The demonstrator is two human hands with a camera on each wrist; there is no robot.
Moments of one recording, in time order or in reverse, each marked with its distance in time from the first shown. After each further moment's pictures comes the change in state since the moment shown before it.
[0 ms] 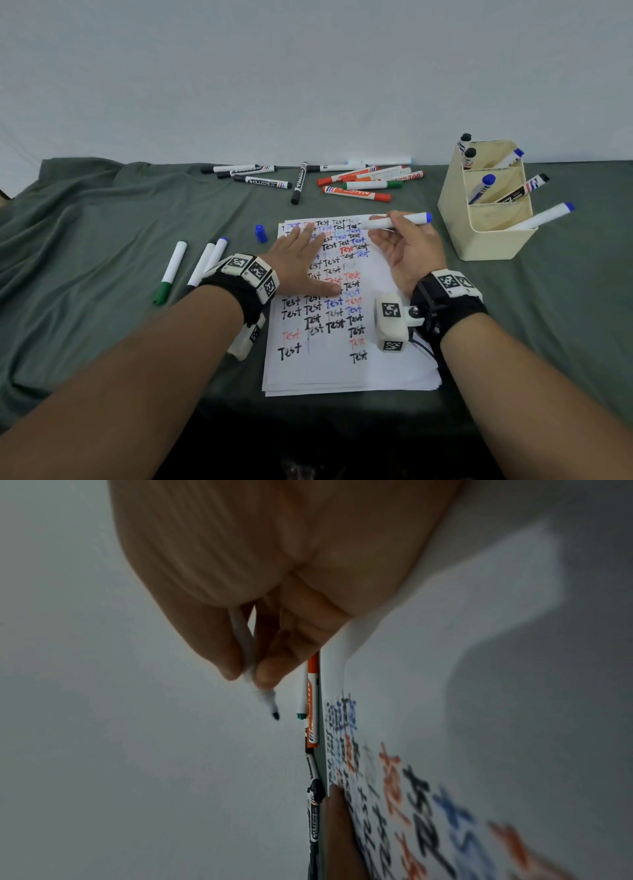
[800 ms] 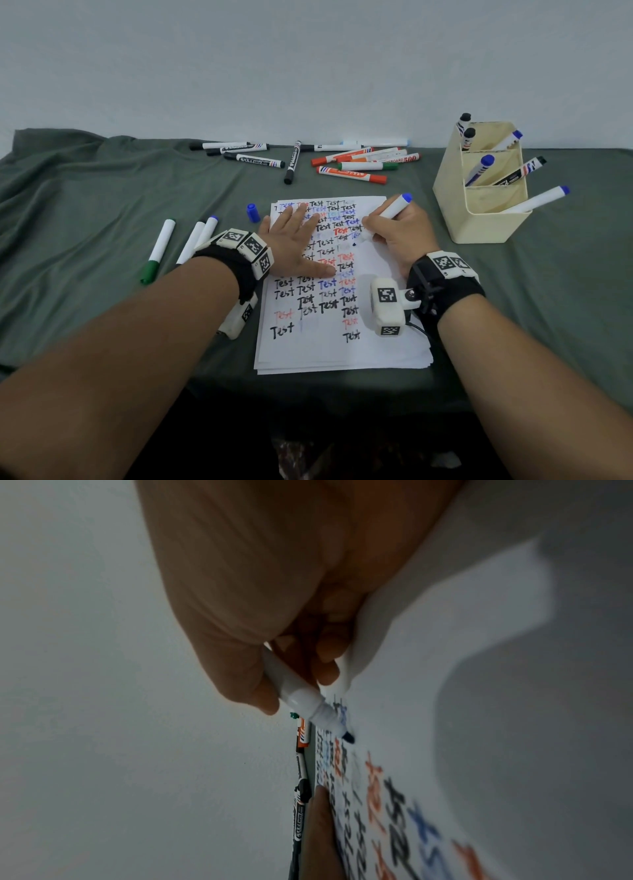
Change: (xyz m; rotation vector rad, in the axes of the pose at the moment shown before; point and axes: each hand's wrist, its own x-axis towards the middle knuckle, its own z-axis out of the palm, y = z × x) left_hand -0.006 0.007 -0.003 0.003 -0.053 -0.026; right_hand -0.006 -0.007 -0.006 -0.815 -0.082 -0.128
